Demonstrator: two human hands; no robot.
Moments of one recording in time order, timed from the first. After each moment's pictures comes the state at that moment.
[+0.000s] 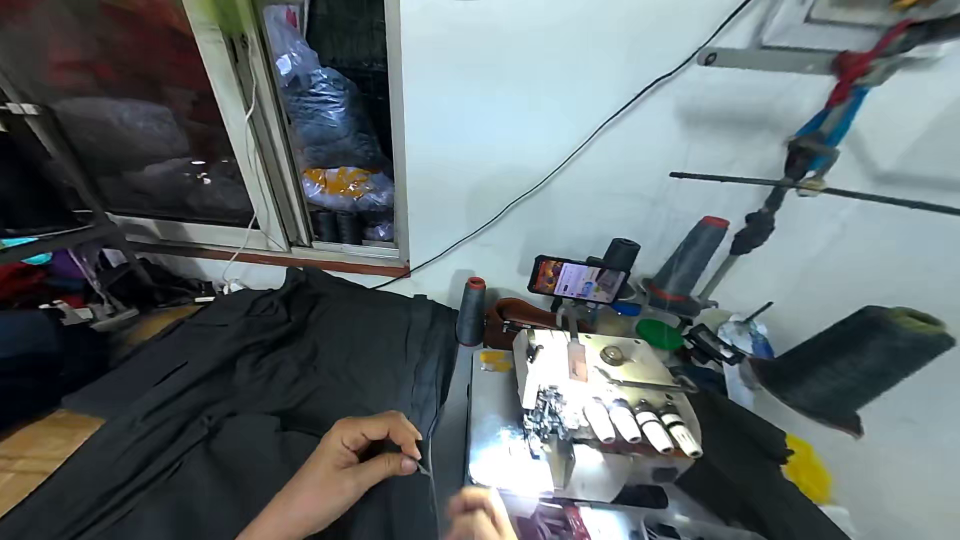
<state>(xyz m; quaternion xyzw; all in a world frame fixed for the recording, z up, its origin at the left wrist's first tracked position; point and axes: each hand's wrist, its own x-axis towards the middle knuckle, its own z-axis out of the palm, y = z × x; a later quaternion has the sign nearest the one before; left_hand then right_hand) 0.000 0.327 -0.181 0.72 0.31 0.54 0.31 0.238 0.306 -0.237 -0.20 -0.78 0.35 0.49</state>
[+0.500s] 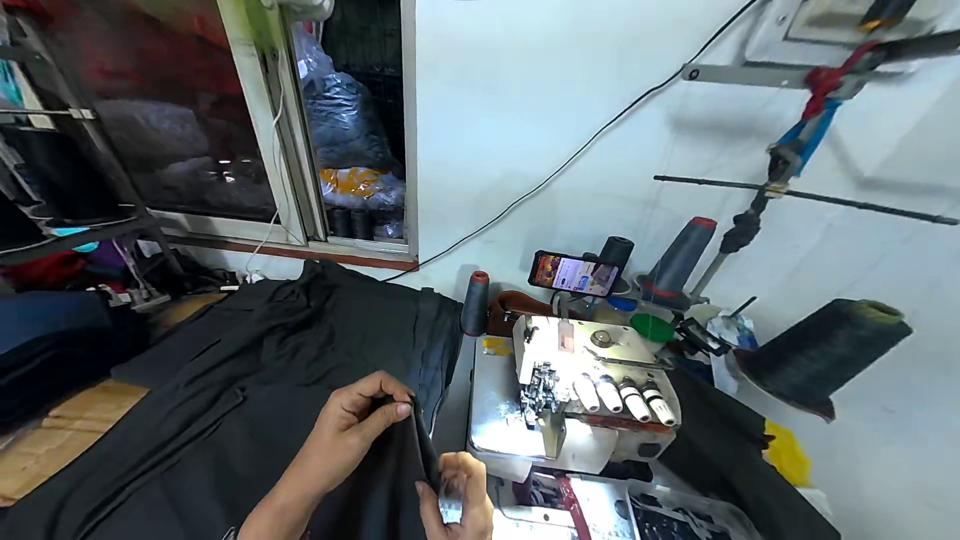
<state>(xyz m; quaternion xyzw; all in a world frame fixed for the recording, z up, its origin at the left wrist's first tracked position) 0.009 0.301 -0.172 0.65 0.39 0.61 0.23 0.182 0.300 -0.271 -0.25 -0.68 0.24 0.65</state>
